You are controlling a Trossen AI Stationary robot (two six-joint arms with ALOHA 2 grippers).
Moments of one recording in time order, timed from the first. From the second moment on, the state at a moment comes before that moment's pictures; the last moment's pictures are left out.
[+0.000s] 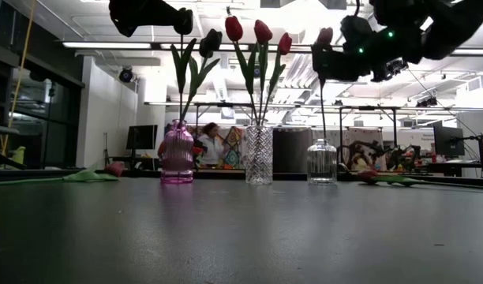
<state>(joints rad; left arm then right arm) -0.51 1.28 0.81 -0.03 -0.54 -0.33 -0.21 1.22 0.49 0.76 0.91 -0.04</state>
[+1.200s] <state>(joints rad) -0.50 1.28 0.81 -0.03 -0.54 -0.33 -0.06 1.22 0.75 -0.72 0.62 0.66</state>
